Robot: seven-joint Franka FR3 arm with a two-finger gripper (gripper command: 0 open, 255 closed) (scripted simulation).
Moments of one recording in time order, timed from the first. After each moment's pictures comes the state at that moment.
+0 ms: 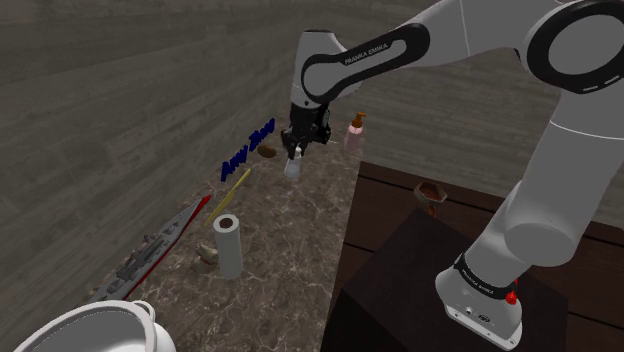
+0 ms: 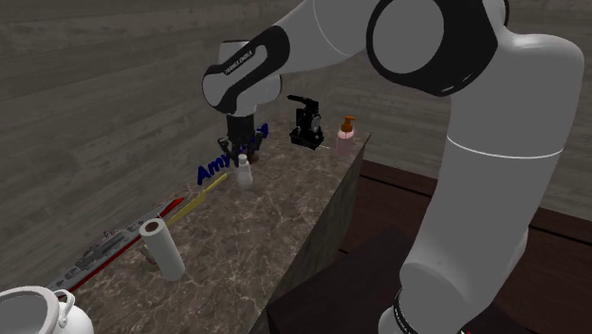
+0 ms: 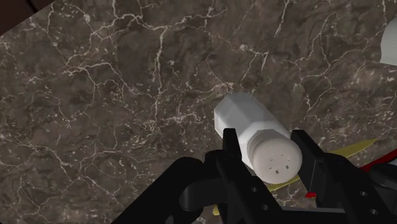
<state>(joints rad) 0.07 0.18 0.14 -1.97 0.05 2.18 0.17</state>
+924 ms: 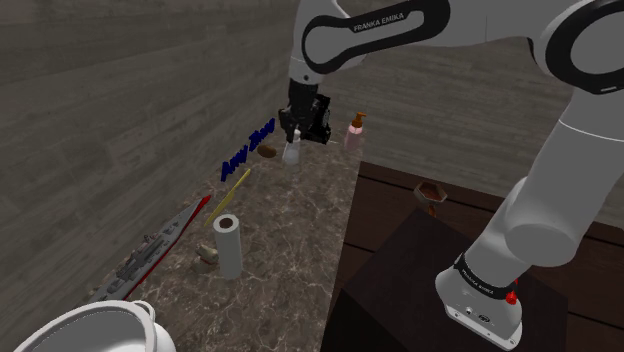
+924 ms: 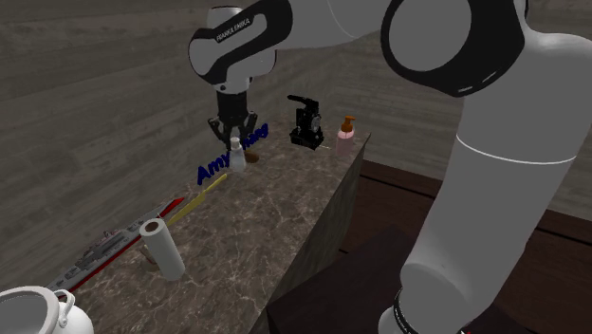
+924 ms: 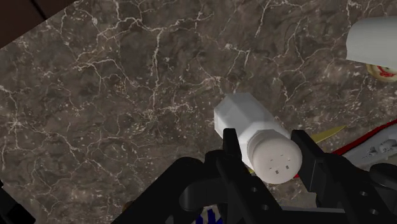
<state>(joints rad) 0.08 0.13 0.16 -1.87 0.06 2.03 0.20</state>
